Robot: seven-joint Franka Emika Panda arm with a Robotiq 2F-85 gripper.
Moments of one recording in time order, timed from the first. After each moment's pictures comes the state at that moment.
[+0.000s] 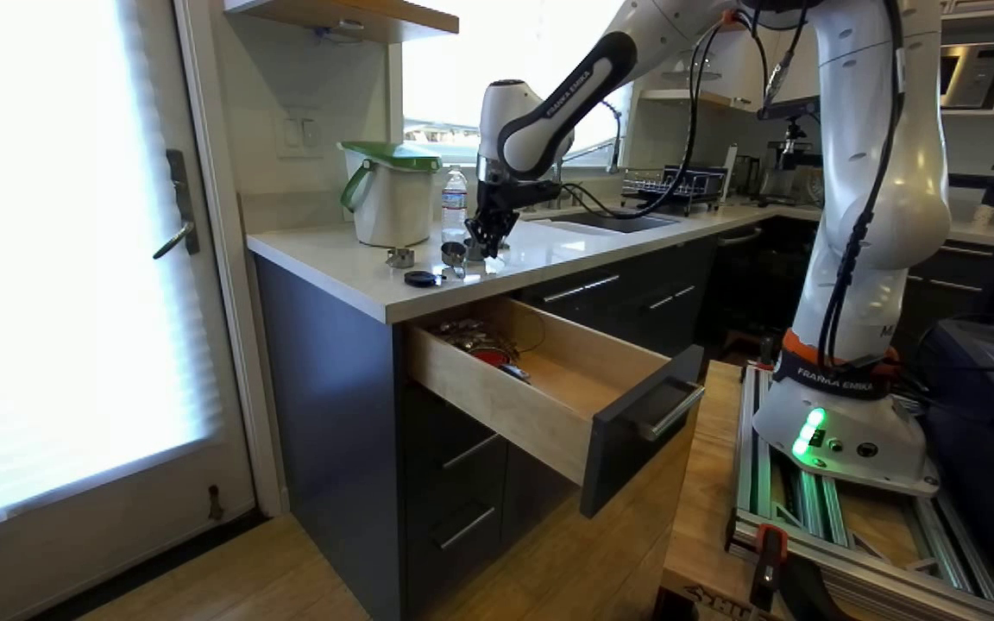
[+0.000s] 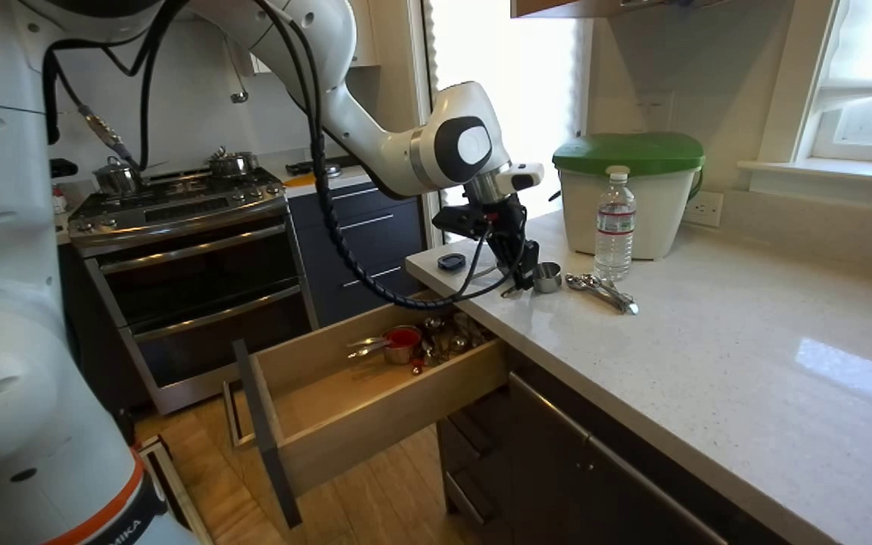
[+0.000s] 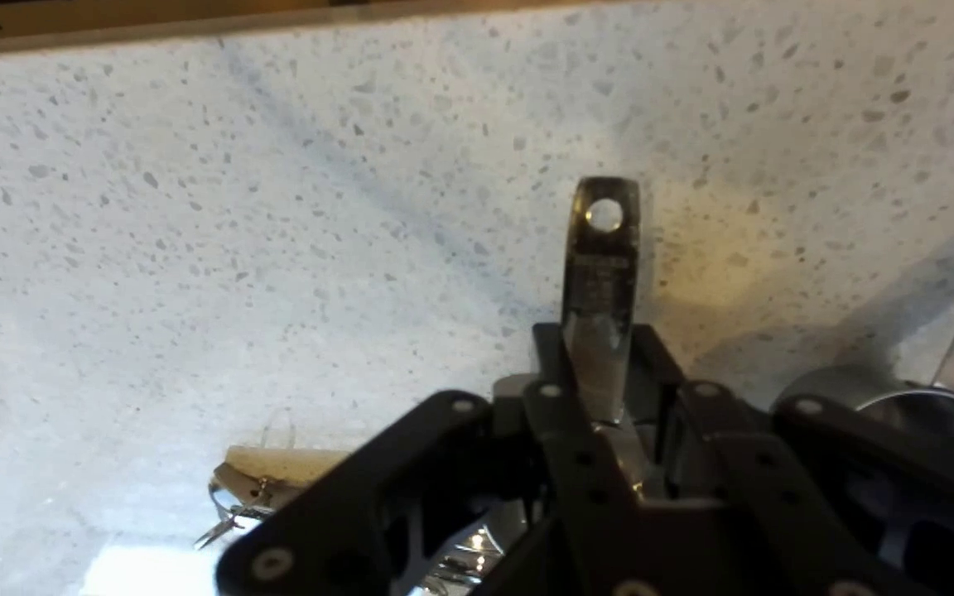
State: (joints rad) arm -0.05 0.26 -0.09 -2.05 -0.32 2.53 0.45
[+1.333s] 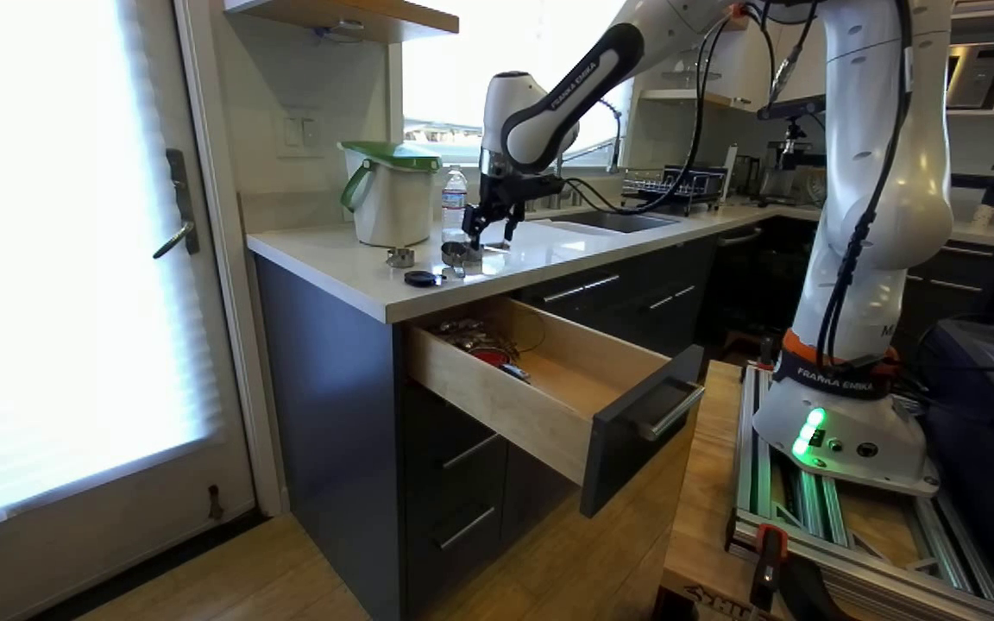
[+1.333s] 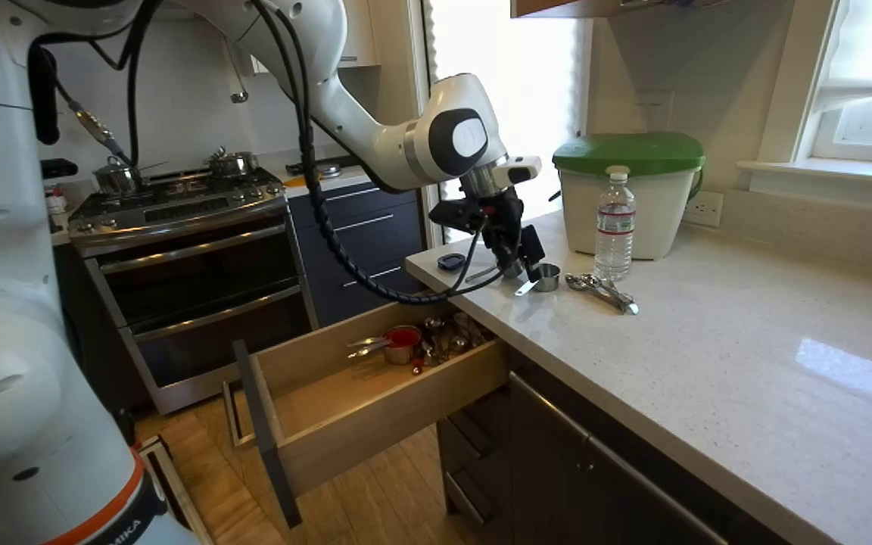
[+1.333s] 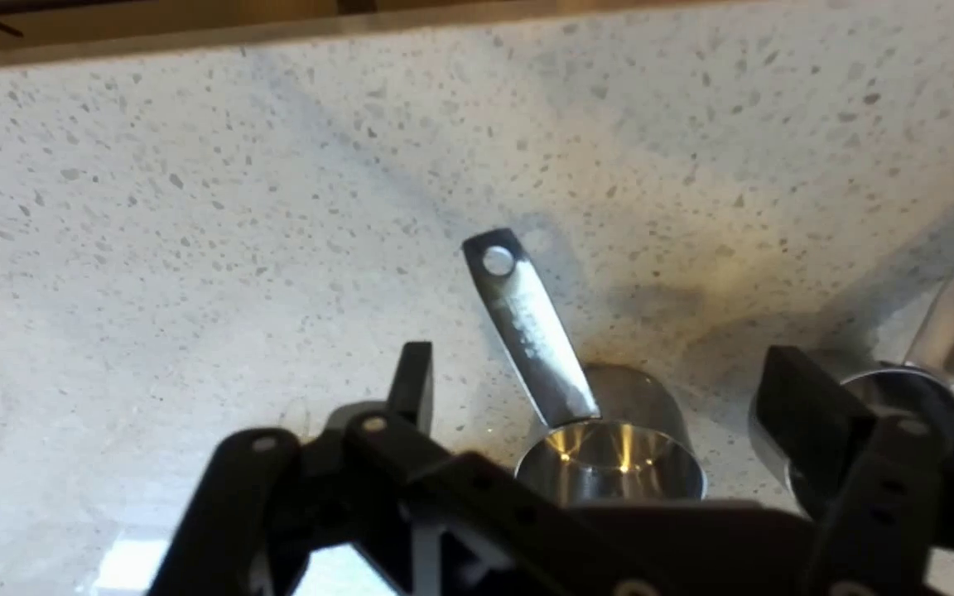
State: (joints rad) arm -0.03 0.22 -0.11 -2.07 -0.31 2.52 0.45
